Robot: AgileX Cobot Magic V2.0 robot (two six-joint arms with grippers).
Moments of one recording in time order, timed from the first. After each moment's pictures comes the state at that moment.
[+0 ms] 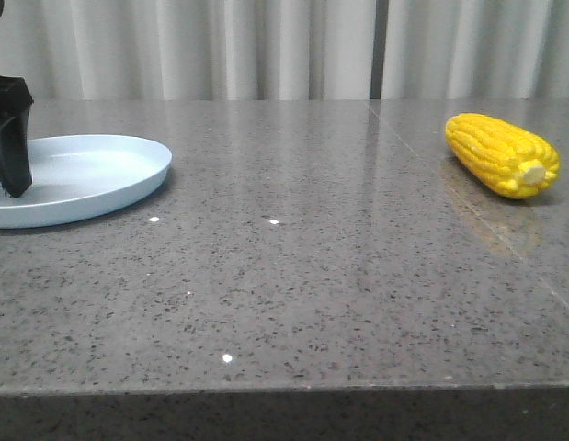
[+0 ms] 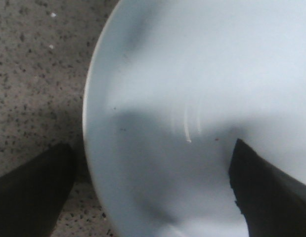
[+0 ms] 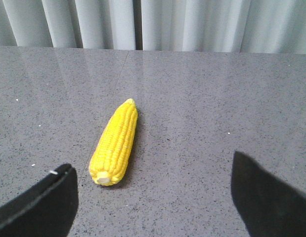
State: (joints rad) left arm -0.14 1.60 -1.16 -0.03 0.88 0.00; right arm 0.00 0.39 -0.59 0.13 0.51 -0.06
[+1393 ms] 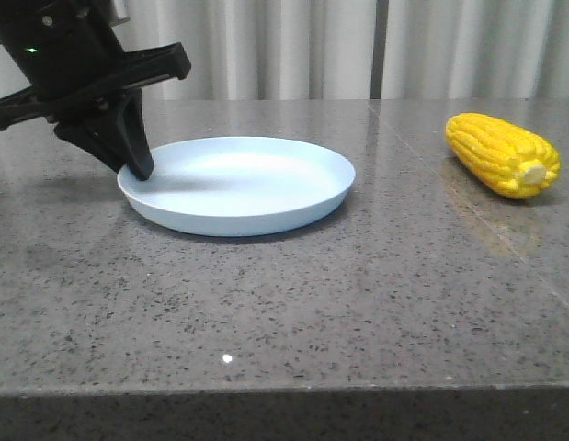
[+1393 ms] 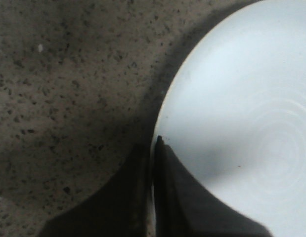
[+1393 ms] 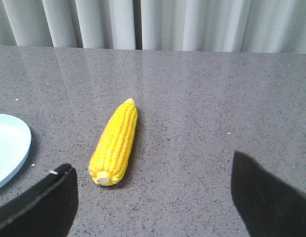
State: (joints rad) left arm -0.35 1.75 -1.33 -0.29 0.85 -0.04; right arm 0.00 0.39 -0.59 0.13 0.51 -0.06
